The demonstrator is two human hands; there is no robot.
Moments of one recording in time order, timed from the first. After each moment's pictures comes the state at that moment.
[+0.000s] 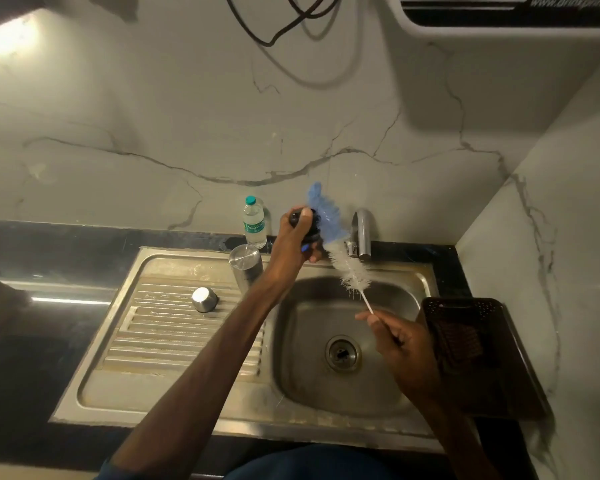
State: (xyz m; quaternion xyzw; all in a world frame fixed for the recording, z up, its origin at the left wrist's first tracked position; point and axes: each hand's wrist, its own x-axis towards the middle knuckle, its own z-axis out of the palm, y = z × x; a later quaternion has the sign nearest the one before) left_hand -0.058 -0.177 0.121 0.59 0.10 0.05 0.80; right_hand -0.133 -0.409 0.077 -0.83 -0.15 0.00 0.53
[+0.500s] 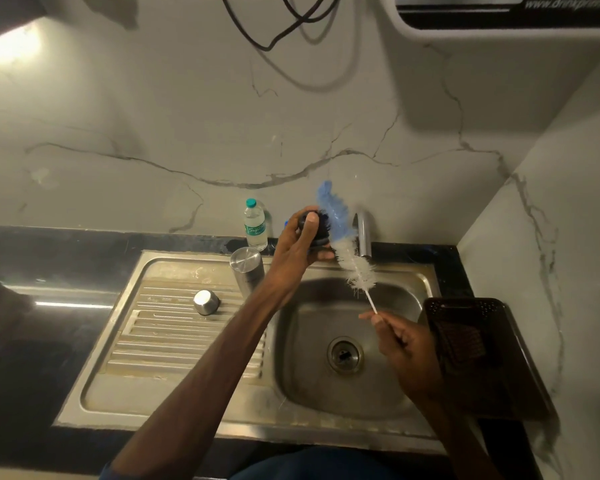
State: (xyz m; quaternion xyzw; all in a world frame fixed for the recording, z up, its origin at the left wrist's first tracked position) left_hand -0.065 -0.184 0.131 0.61 0.06 0.05 0.79; right_hand -0.135 -0.410 0.079 -0.82 -0.13 0.00 0.56
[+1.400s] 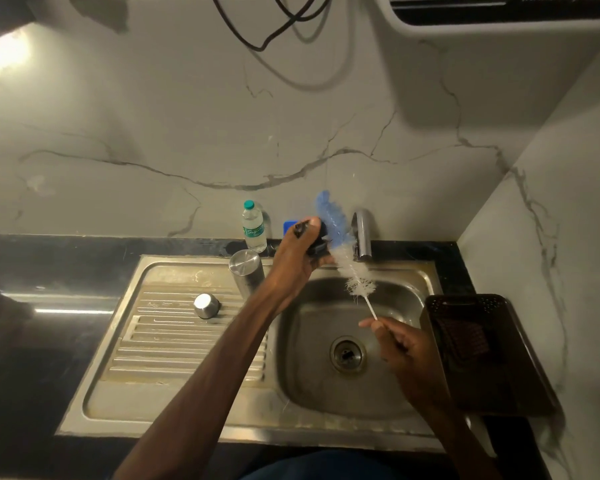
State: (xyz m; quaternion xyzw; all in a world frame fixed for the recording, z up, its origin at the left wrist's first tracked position) left_hand -0.062 -0.181 0.126 0.54 0.08 -0.02 0.84; right_hand -0.140 -0.410 0.070 -0.81 -0.11 0.02 0.58
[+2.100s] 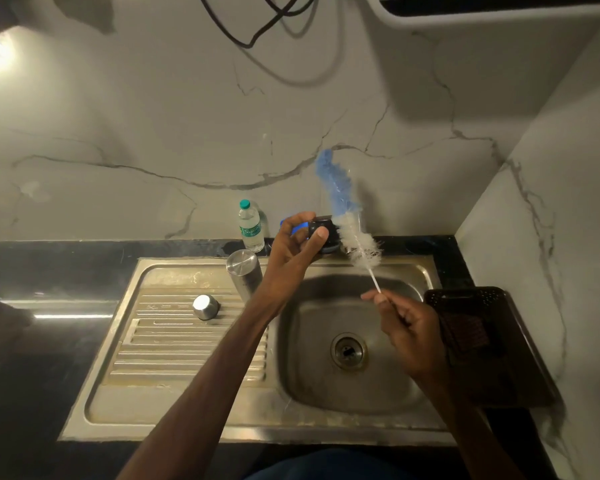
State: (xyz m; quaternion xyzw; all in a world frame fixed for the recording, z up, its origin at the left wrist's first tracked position) left_hand -0.072 -0.180 0.125 0.64 0.04 0.05 0.77; right_hand -0.119 -0.404 0.087 -0.79 -0.12 -0.03 0.60
